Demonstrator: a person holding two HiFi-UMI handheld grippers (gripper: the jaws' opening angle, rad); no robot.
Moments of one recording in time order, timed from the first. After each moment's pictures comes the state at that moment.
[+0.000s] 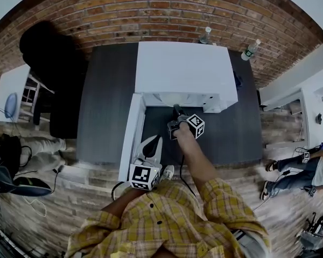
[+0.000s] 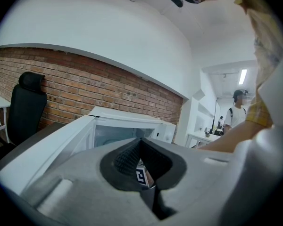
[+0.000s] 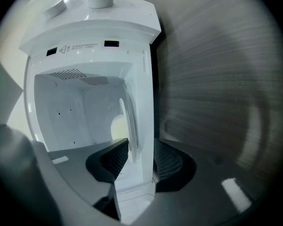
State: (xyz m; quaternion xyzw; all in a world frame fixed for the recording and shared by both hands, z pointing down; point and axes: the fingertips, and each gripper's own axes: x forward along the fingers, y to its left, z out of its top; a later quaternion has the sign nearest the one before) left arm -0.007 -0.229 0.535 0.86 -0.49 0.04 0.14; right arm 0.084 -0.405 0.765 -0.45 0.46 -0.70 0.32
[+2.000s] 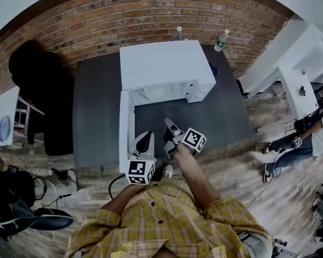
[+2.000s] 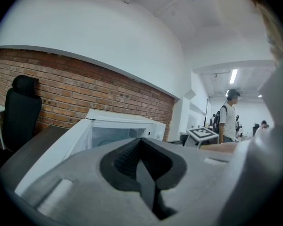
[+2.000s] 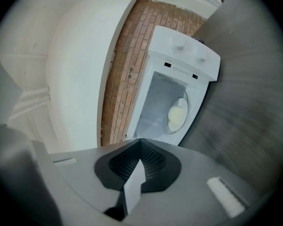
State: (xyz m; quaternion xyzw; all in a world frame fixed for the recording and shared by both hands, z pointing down) left arm -0.011 -0.190 0.530 0.88 -0.46 0.04 0.12; right arm 0.069 -0.265 0.601 -0.41 0.70 -0.52 0.27
